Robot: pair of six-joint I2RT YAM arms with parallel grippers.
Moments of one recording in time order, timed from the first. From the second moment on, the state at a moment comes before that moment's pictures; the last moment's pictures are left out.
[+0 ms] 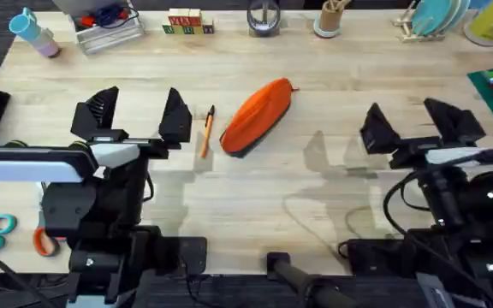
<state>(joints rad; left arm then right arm) 0.00 0.00 0.01 0.07 0.01 -0.01 0.00 0.00 0.01 -0.07 -0.05 -0.01</state>
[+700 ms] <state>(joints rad) 0.00 0.11 0.43 -0.42 0.01 -0.02 0.00 0.22 0.42 -0.28 -0.05 0.01</state>
